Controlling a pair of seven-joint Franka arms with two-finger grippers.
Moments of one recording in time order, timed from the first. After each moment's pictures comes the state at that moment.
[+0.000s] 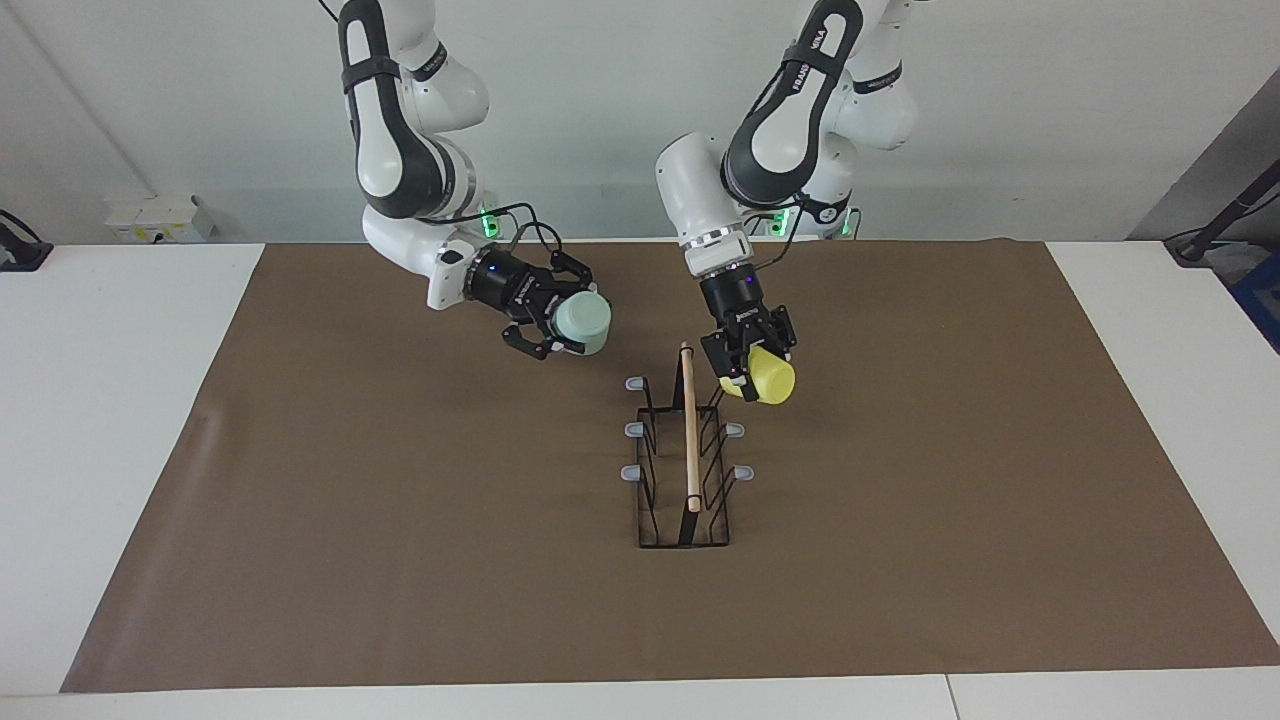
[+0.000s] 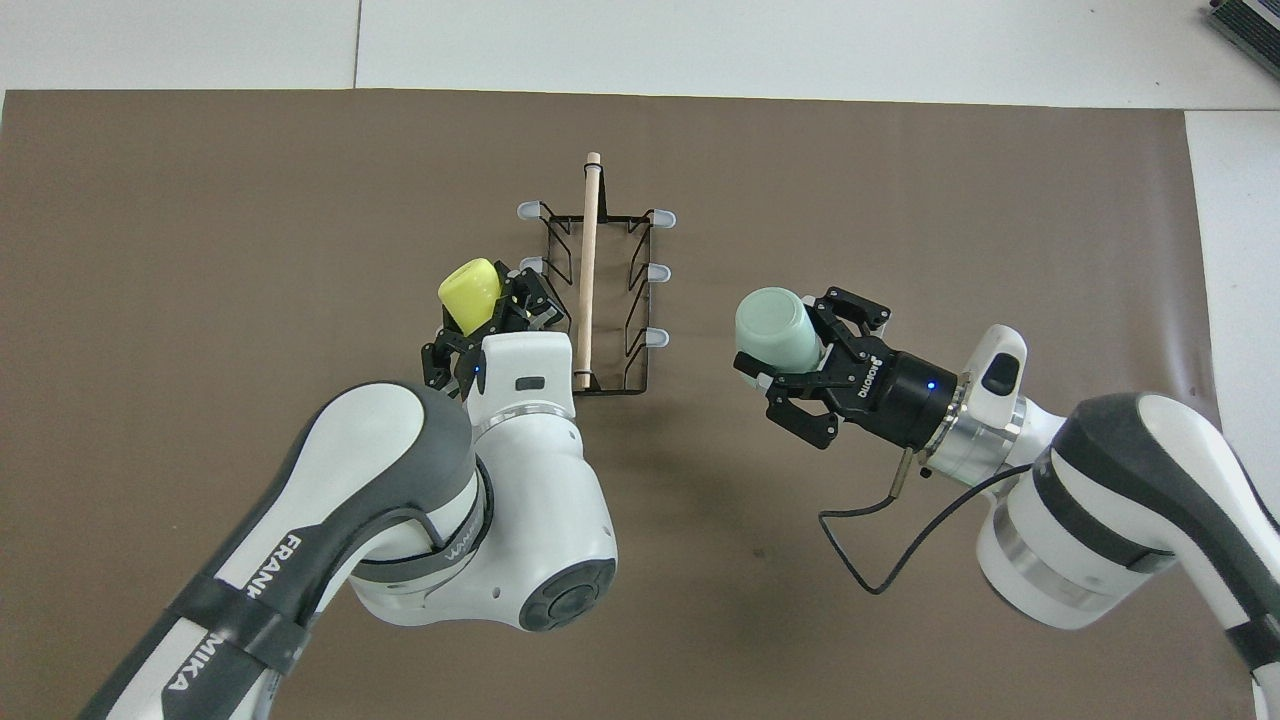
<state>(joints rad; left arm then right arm) -0.76 0.09 0.11 -2.10 1.29 2.34 -2.20 0.21 -0.05 0.13 -2.34 2.15 2.25 -2.13</state>
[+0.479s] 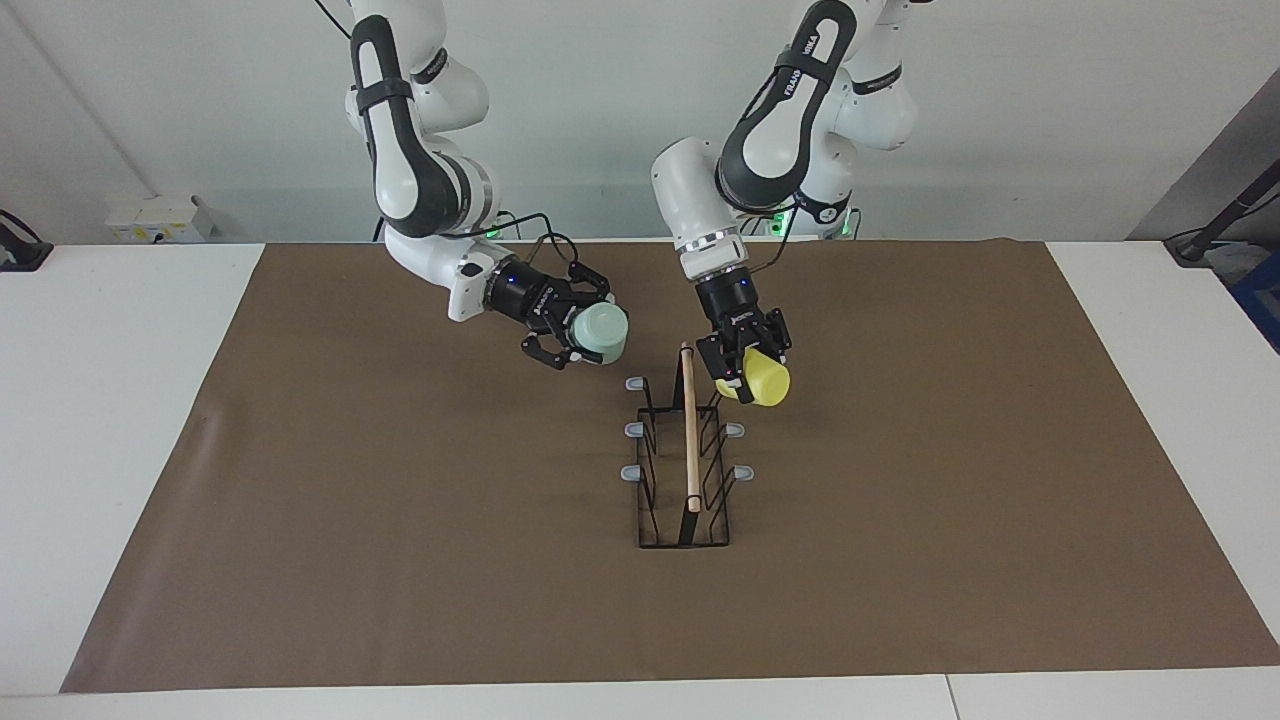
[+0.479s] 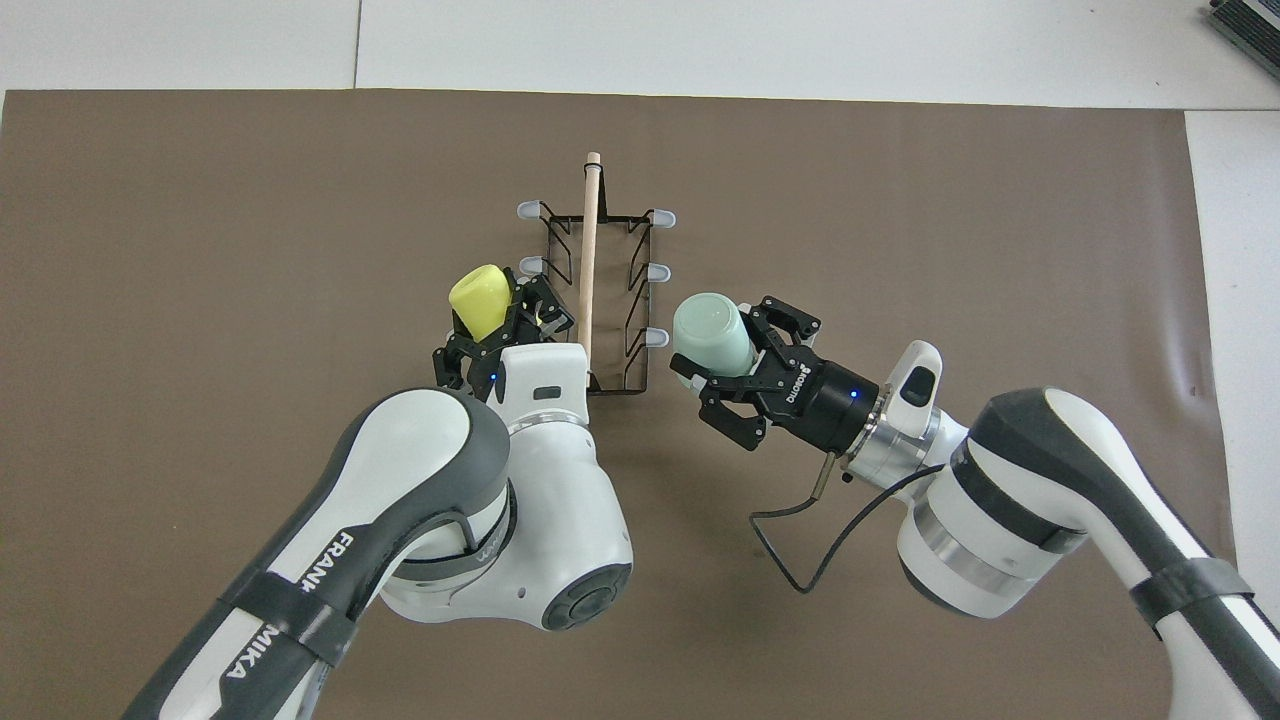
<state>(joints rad) -0.78 0.10 0.11 -2.10 1.29 2.33 -2.23 0.23 0.00 0.13 -2.31 2.21 2.25 -2.18</state>
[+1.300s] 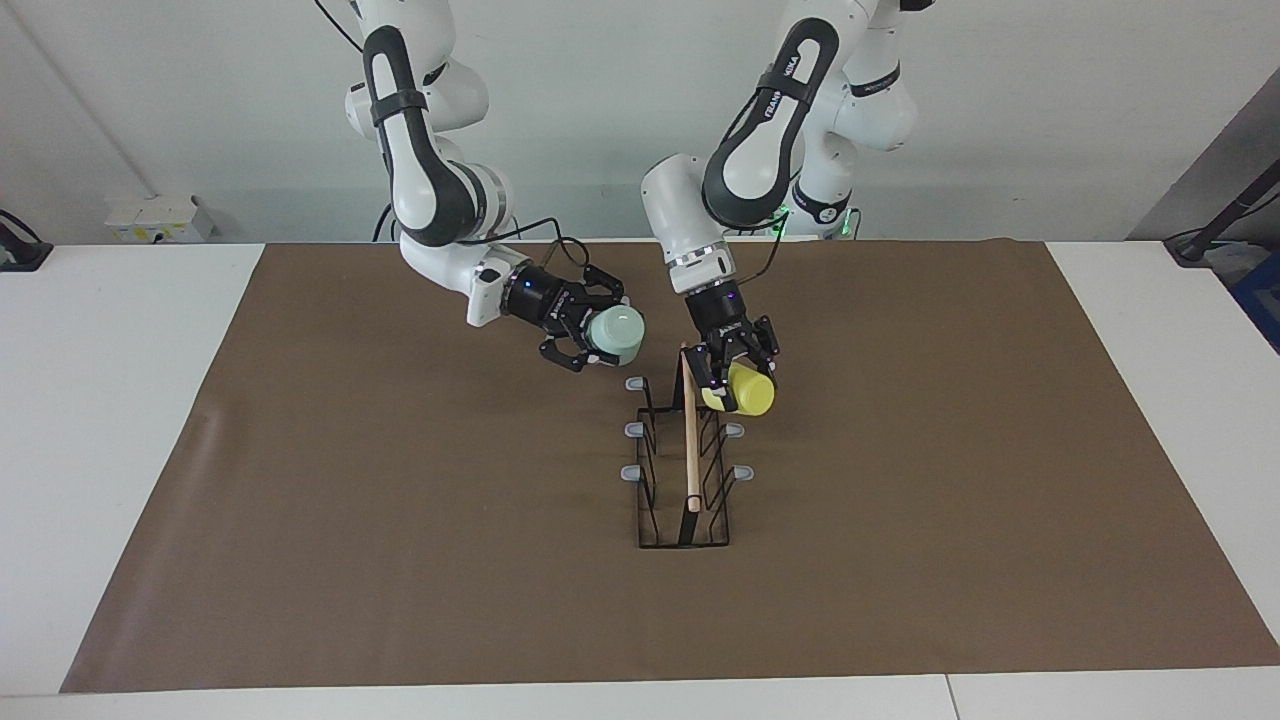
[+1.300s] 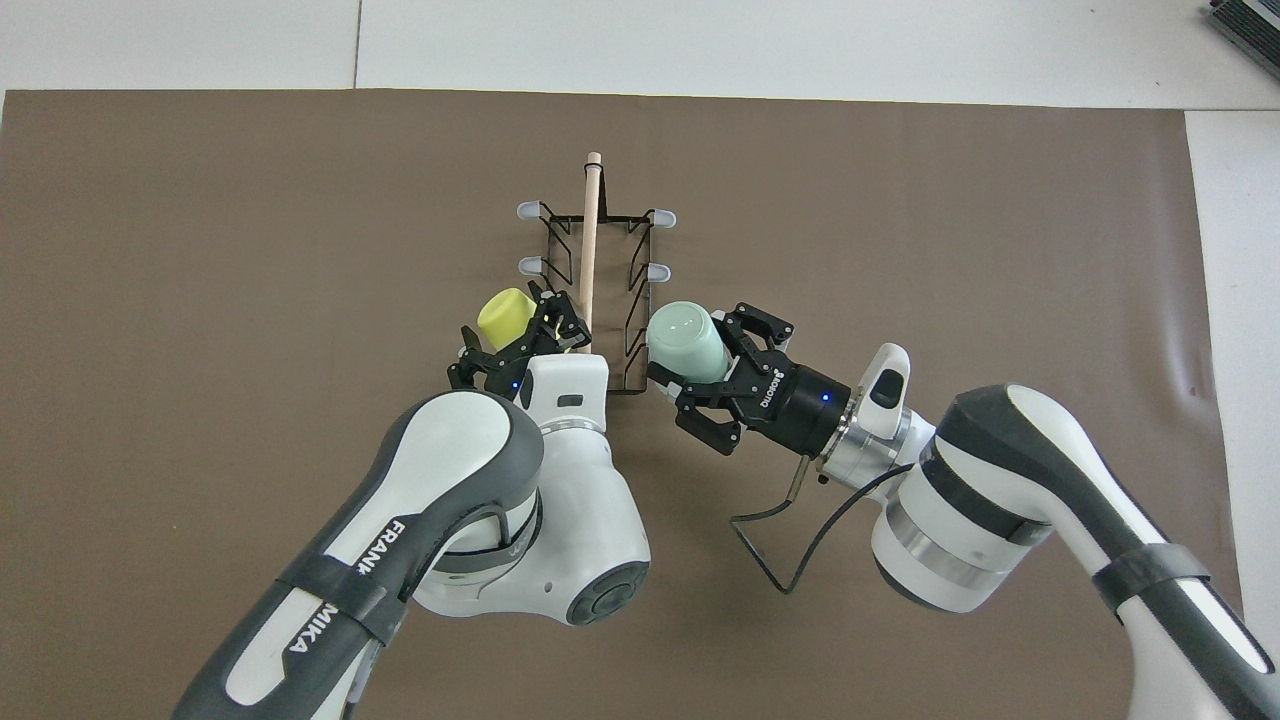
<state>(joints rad) -0.80 0.15 0.11 -2.10 1.30 2.32 -2.17 0.26 0.04 0.13 -2.28 2.22 2.25 -2.20</state>
